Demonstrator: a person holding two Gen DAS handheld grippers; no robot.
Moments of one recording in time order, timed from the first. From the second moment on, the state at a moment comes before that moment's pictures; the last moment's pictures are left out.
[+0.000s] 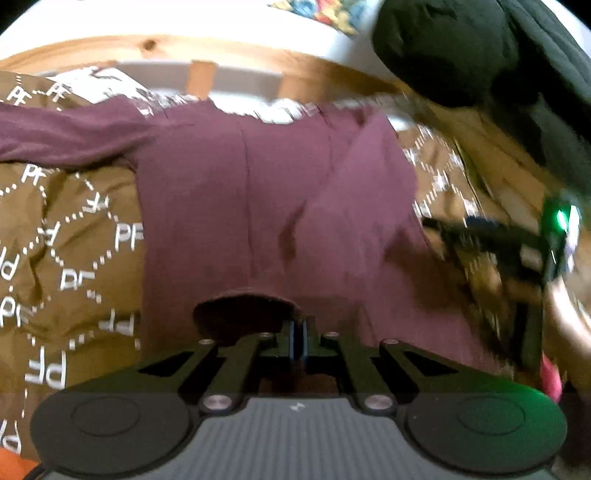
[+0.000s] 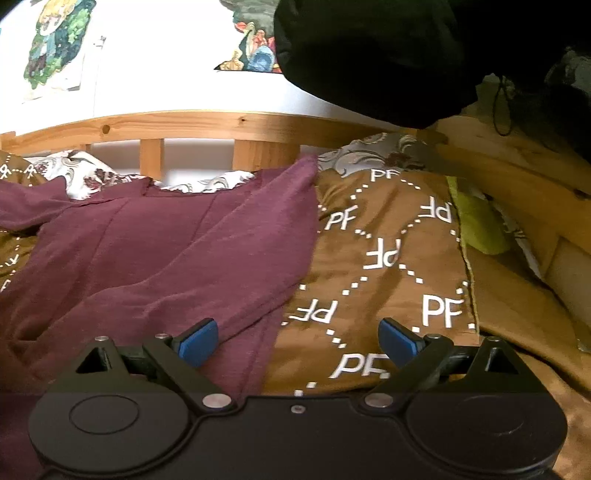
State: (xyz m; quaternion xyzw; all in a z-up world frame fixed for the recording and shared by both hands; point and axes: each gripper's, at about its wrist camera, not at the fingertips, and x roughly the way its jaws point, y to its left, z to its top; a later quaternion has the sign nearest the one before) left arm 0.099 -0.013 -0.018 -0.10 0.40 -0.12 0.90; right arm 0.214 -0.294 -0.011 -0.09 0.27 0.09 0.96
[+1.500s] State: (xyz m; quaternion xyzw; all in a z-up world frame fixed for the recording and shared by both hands) left arm 0.132 -0.019 -0.036 -0.11 0.46 0.02 0.88; right arm 0.254 -0.274 -0.031 -0.24 0.15 0.07 0.96
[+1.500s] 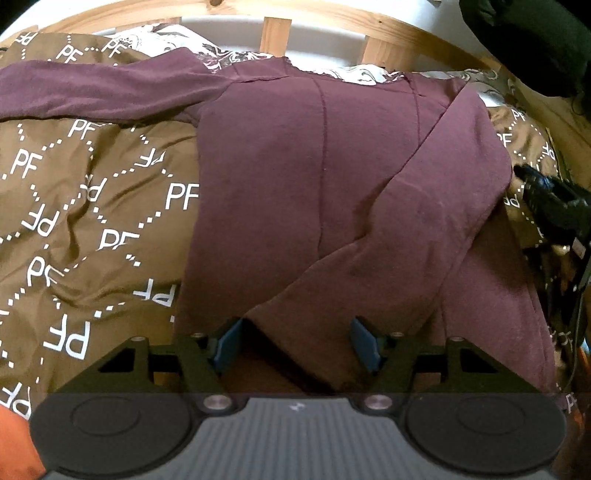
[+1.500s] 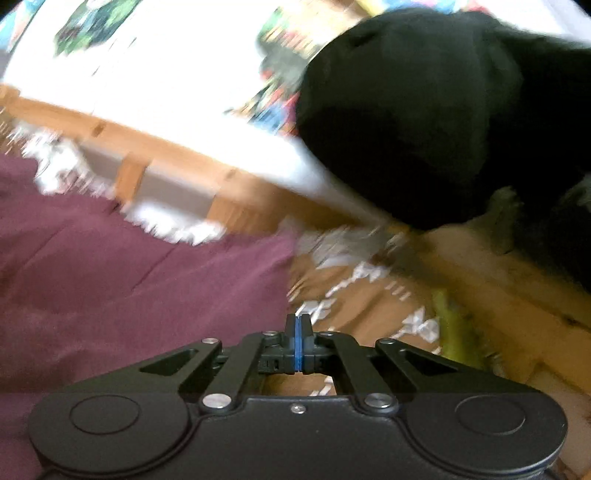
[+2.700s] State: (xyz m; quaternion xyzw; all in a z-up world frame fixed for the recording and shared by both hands) left arm 0.126 -0.017 -0.041 -0.13 0.45 0.03 0.88; right arm 0.253 -0.268 -0.043 -0.20 0.18 0.13 0.96
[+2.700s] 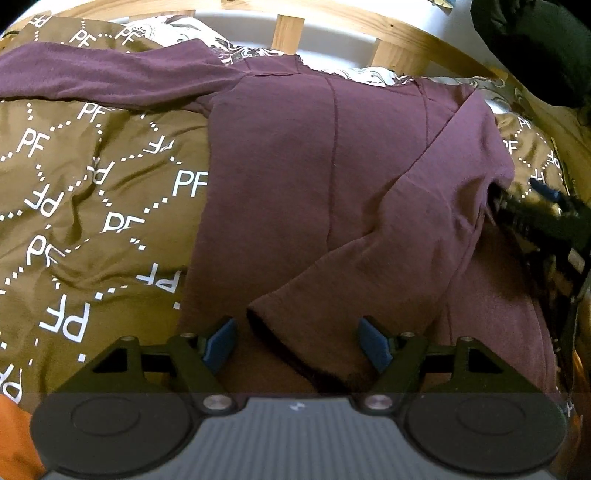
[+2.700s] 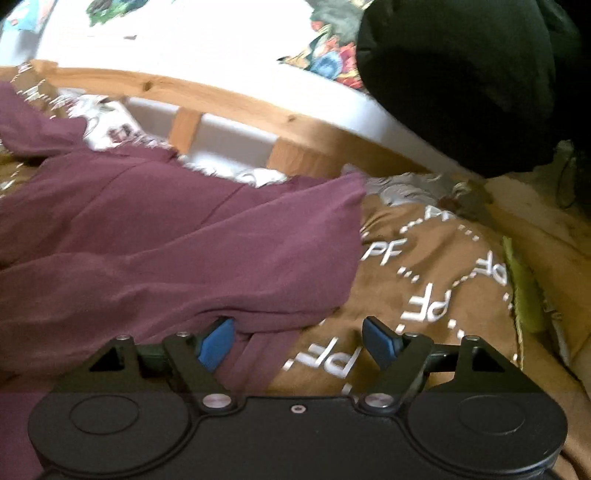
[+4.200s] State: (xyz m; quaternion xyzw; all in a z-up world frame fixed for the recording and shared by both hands) left arm 0.122 -0.046 -0.046 -0.08 0.45 -0.01 0.89; right arm 0.280 -0.286 -0.038 -0.19 0.18 0.06 0.96
